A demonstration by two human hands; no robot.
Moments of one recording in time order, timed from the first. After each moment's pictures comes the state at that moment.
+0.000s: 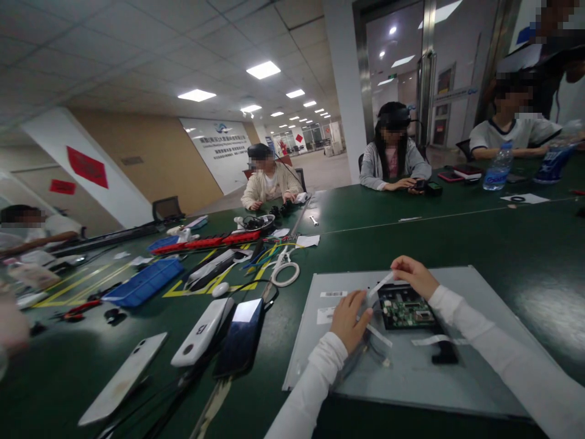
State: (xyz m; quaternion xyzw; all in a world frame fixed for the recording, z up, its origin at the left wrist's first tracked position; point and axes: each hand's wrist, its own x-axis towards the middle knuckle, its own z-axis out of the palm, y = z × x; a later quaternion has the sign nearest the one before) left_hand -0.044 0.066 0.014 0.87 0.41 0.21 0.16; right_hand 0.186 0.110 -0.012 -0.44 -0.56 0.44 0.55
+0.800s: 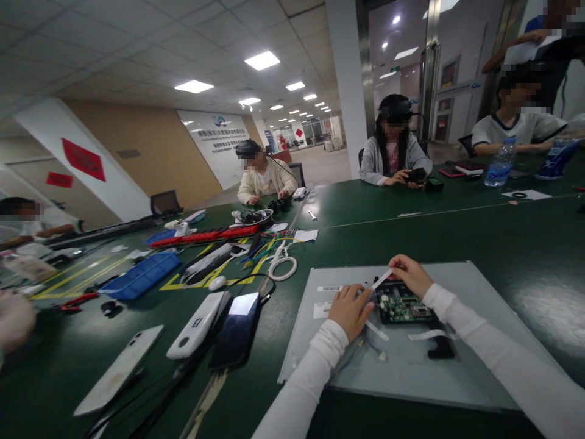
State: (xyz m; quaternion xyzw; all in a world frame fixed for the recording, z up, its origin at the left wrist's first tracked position) left_hand -0.029 0.067 0.021 0.91 0.40 0.12 0.03; right_hand 0.184 0.114 -0.030 -0.46 -0.54 0.44 0.55
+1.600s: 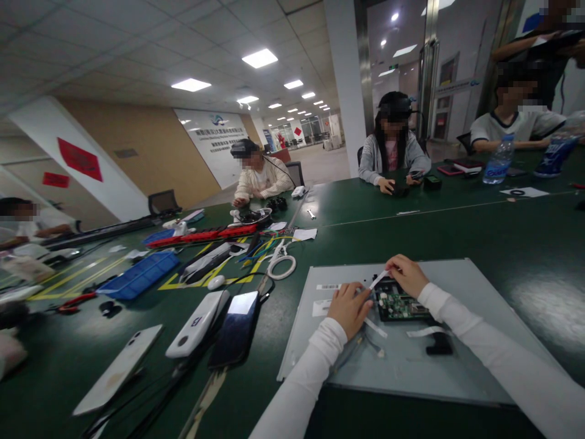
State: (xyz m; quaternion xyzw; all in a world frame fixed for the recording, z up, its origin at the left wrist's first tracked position) left_hand -0.029 0.068 0.017 0.91 0.40 0.13 0.02; right_hand 0.183 0.107 -0.025 -0.52 -0.67 0.21 0.48
